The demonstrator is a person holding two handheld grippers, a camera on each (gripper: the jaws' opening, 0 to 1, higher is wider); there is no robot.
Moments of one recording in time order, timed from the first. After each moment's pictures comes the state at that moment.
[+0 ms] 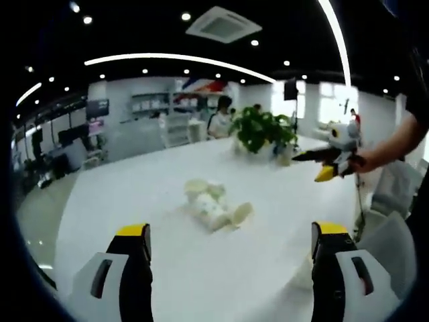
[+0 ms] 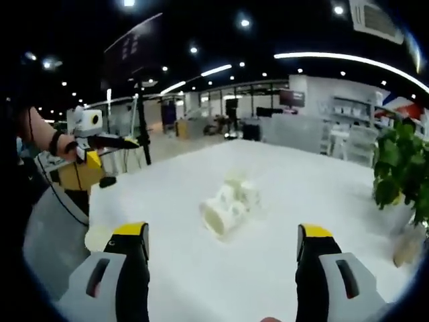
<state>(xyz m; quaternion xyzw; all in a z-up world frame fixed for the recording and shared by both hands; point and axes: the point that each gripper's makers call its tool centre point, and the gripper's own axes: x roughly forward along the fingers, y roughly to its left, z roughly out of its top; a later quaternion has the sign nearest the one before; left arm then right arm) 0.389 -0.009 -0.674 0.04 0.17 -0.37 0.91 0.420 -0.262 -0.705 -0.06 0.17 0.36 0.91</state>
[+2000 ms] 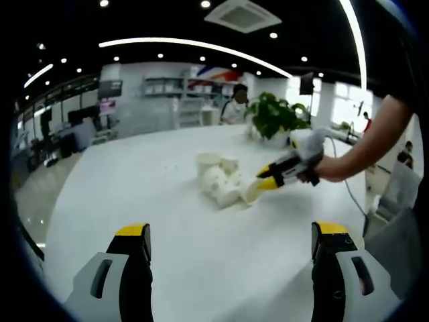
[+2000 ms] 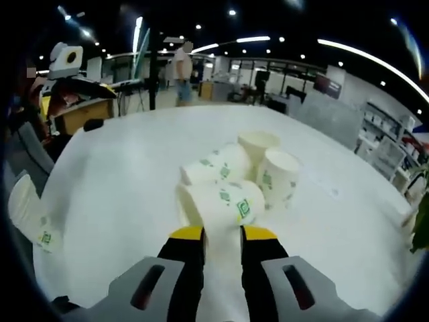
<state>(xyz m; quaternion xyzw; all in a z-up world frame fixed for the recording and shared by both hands) 0.384 0.012 -0.721 0.02 0.21 -0.33 0.92 0.503 -0.182 -0.818 -0.18 0.23 0.42 0.86</state>
